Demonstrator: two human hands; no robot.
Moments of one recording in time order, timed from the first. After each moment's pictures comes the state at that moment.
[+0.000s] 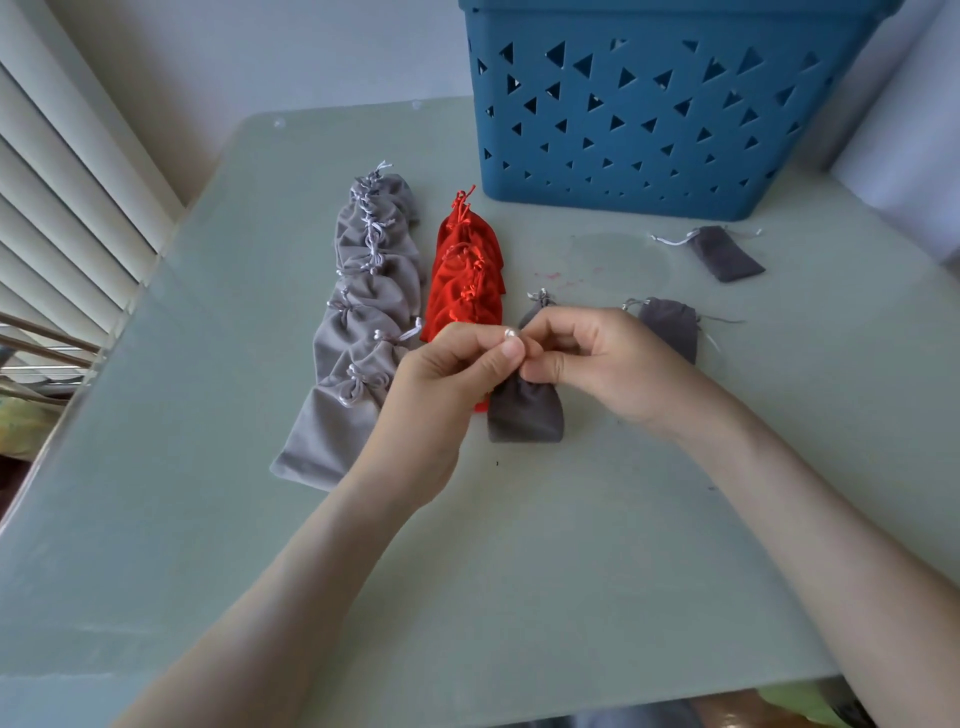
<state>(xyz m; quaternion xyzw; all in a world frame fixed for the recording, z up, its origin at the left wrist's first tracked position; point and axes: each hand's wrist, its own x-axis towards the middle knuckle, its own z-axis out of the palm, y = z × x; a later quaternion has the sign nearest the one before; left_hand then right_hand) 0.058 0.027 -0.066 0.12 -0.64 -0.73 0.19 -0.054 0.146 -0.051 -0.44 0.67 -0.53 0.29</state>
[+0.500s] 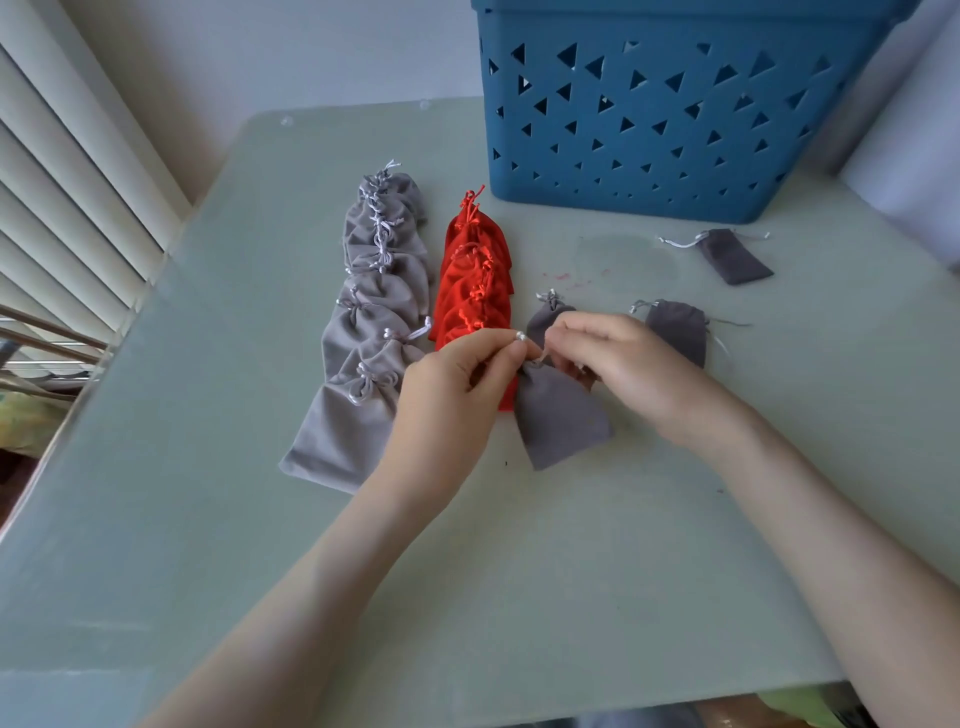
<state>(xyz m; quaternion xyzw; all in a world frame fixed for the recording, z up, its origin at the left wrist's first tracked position) 0.061 0.030 -0.069 0.15 -0.81 -0.50 0.26 -0.055 0.145 -0.052 -0.35 0.76 -0.48 0.26</state>
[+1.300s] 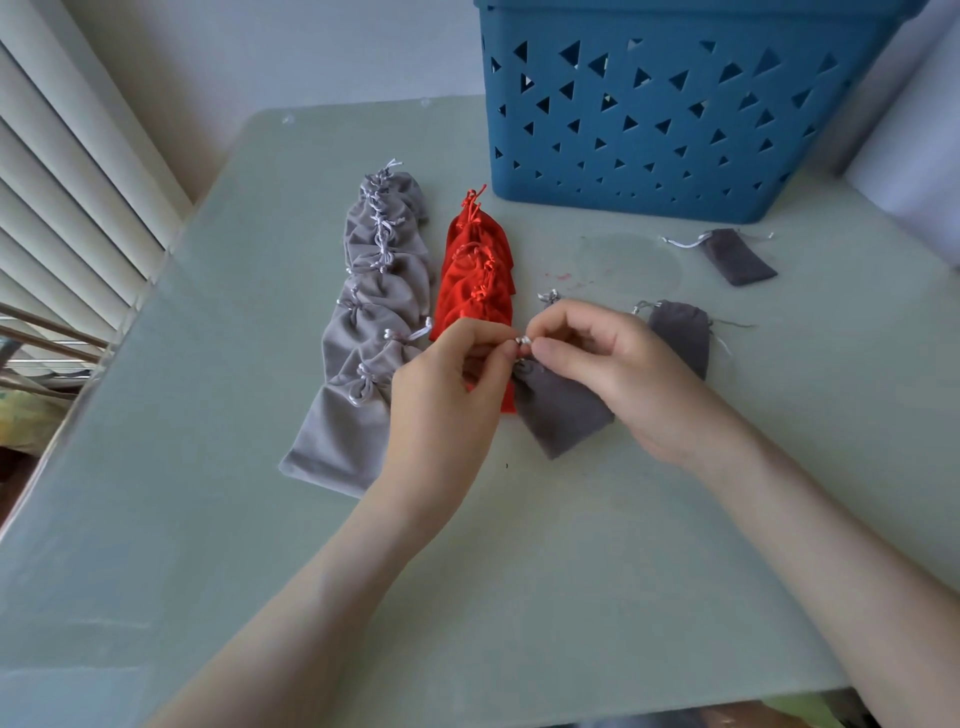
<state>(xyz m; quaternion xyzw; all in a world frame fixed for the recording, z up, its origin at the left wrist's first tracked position) 0.063 0.037 -0.061 0.21 -0.79 -0.48 0.31 -0.042 0.144 -0.054 -0.37 0.67 -0.59 0.26</state>
